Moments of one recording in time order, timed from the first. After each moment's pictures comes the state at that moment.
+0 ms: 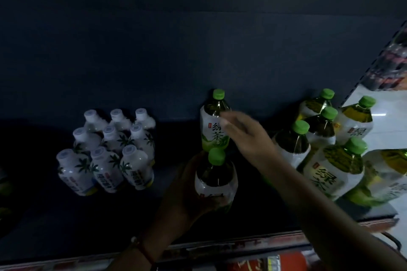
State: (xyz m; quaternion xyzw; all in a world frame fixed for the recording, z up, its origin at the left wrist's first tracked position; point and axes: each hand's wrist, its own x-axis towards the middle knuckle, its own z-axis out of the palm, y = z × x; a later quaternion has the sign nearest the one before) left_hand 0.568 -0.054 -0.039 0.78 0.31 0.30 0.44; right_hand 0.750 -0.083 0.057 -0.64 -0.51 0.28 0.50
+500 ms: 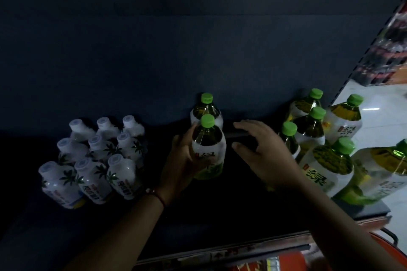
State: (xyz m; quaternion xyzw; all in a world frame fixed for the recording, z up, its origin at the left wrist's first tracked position) left_hand 0.619 0.011 -0.026 0.78 0.33 0.34 0.41; right_hand 0.782 -0.124 0.060 -0.74 -0.57 0.08 0.34
